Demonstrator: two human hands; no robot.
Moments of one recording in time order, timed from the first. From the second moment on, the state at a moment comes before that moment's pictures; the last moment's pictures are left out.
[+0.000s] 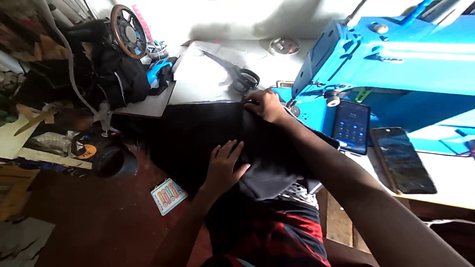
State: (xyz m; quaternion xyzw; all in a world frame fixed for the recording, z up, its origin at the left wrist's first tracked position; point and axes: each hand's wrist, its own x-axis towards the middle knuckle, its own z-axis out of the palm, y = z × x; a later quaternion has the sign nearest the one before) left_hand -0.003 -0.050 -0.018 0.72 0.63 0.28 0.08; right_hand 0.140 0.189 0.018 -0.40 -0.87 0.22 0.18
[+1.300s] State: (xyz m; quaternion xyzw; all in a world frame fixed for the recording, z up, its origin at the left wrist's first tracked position) left_hand -0.033 0.034 0.002 0.79 0.56 0.24 0.04; right_hand 0.115 0.211 0.021 -0.37 -0.87 0.30 0.13
